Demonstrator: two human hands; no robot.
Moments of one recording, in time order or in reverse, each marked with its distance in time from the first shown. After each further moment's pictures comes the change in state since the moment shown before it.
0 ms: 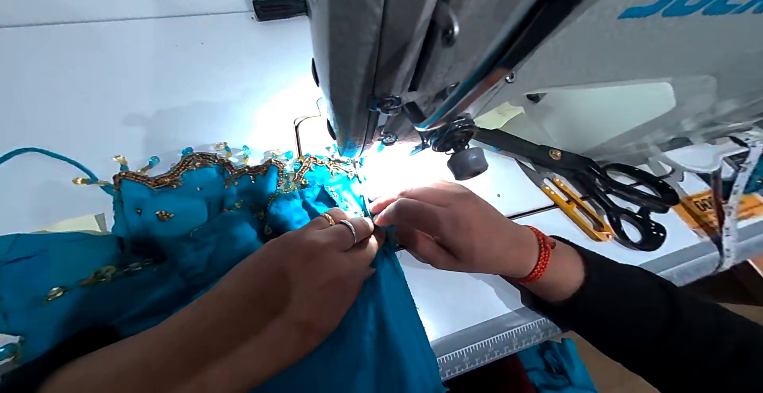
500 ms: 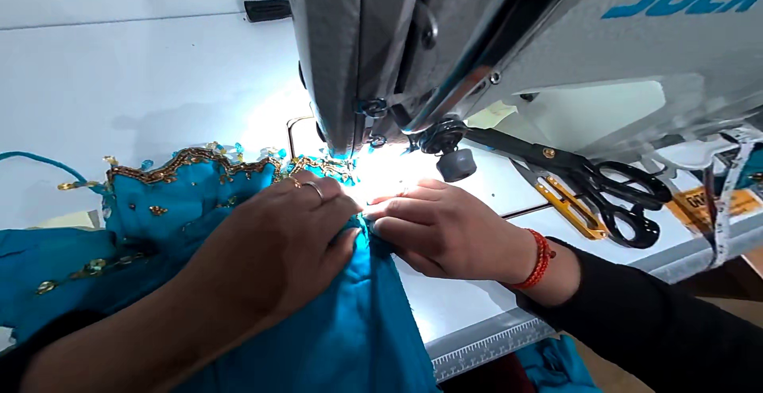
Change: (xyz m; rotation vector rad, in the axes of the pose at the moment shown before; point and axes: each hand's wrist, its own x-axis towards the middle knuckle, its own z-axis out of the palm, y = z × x) left_hand 0.010 -0.020 -0.006 0.009 0.103 -0.097; right_hand 0.001 -0.004 -0.001 -0.160 -0.023 -0.112
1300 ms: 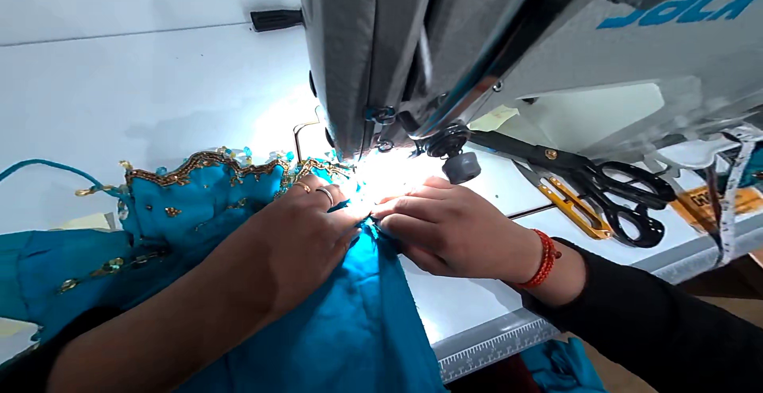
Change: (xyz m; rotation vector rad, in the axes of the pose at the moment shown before) left_hand 0.001 -0.011 0.006 0.019 -0.116 0.043; right_hand 0.000 0.000 0.000 -0.053 -0.020 0.039
